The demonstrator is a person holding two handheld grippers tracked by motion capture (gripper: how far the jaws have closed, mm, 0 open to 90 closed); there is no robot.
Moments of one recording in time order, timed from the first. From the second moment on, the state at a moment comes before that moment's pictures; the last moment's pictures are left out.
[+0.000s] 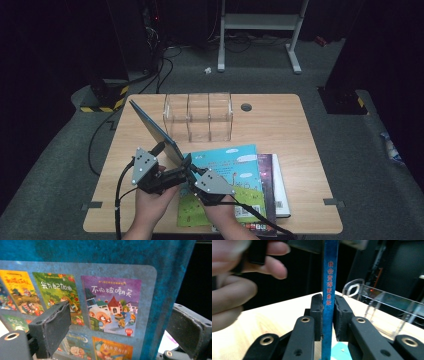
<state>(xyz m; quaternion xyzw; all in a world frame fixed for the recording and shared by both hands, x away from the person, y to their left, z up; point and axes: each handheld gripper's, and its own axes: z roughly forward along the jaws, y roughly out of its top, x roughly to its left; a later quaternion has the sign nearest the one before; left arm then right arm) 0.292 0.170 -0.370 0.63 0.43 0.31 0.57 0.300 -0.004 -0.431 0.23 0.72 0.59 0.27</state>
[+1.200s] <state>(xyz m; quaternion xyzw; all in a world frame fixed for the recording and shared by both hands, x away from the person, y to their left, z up) 0.287 0.202 -0.395 0.66 0.42 0.31 0.54 0.297 0.021 -0.468 0.22 0.80 0.54 0.15</state>
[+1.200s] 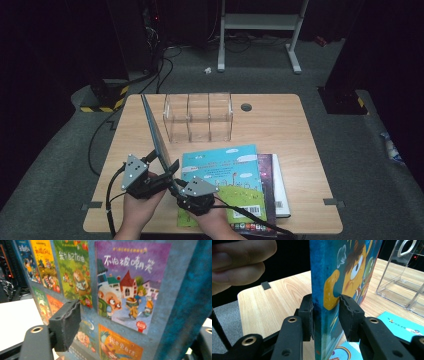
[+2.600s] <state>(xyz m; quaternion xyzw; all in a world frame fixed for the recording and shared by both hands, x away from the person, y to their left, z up) 0.263 0.236 -0.399 0.64 0.44 0.38 0.50 0.299 -0.068 -0.433 0.25 0.78 0.53 0.22</state>
